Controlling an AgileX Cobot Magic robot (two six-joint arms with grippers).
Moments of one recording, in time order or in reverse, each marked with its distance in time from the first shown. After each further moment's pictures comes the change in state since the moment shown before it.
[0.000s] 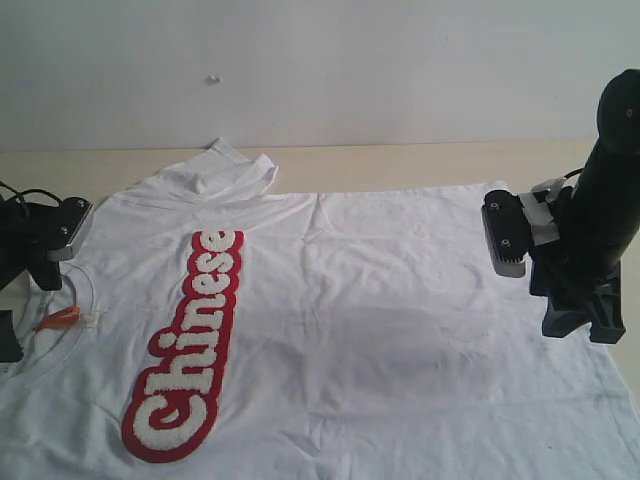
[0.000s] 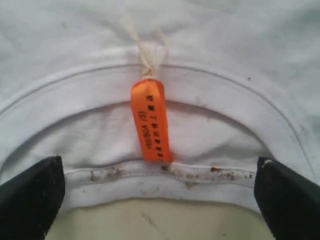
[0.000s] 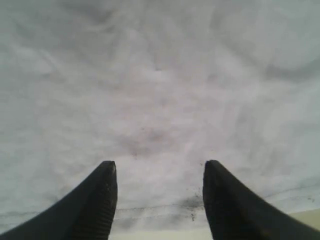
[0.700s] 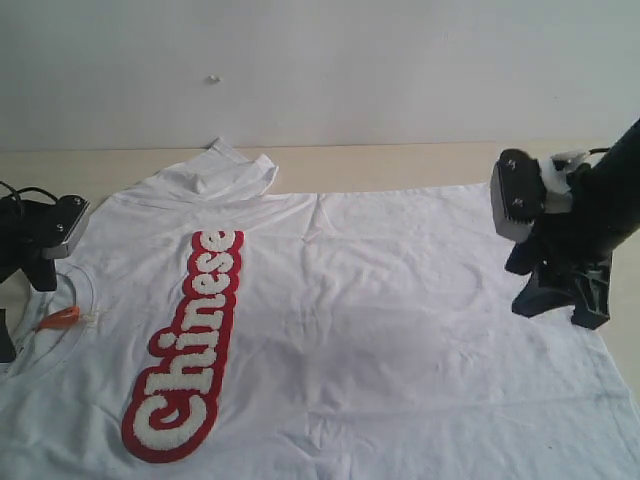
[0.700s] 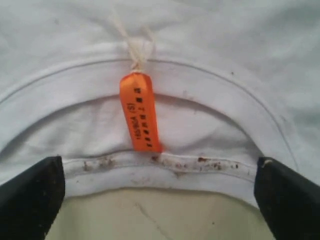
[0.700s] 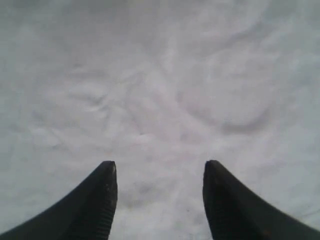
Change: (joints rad) left arm 0.000 -0.022 0.002 0.007 0.029 -0.011; right arm -0.074 -0.074 0.038 0.361 -0.033 -0.240
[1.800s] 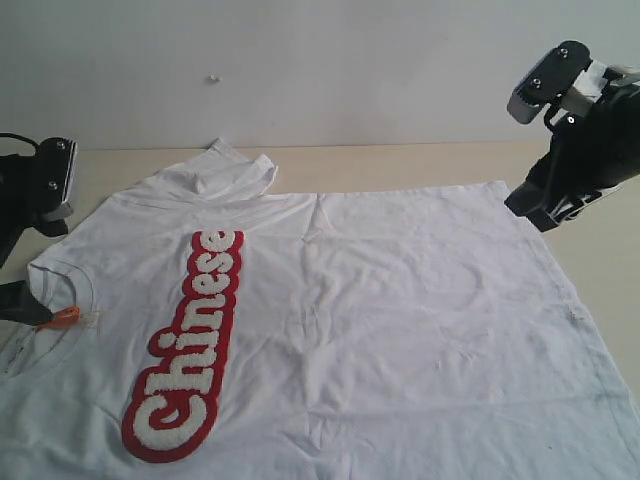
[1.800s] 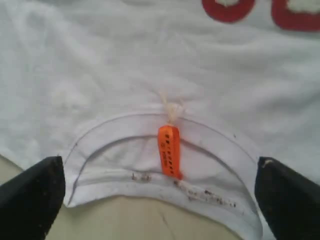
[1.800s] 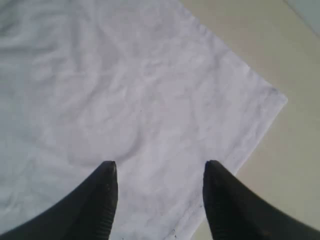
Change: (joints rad) left arm -0.057 -0.325 0.242 -0.177 -0.257 -0.038; right arm -0.022 -0.138 0.000 0.094 -0.254 0.420
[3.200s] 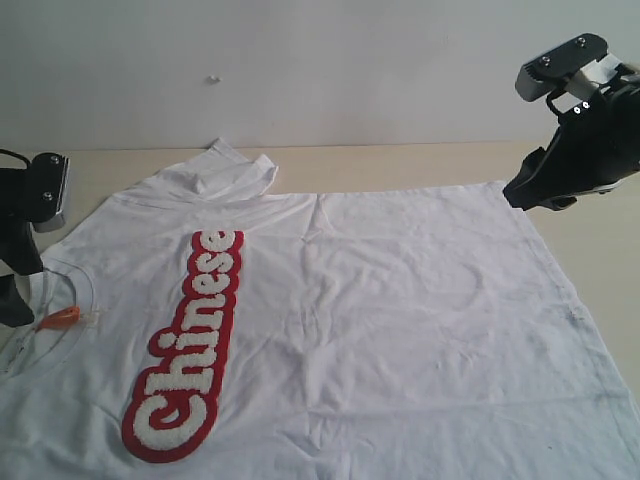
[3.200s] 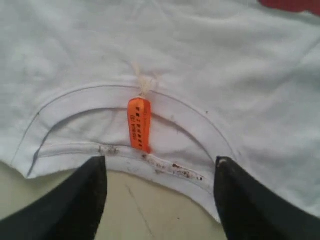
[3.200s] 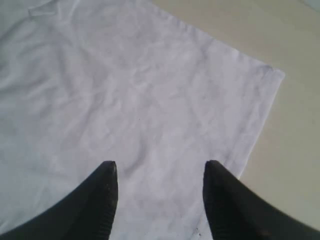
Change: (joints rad) left arm 0.000 0.006 -0.003 0.115 0.084 -0.160; right arm 0.000 0.000 0.000 0.000 -0.022 0.237
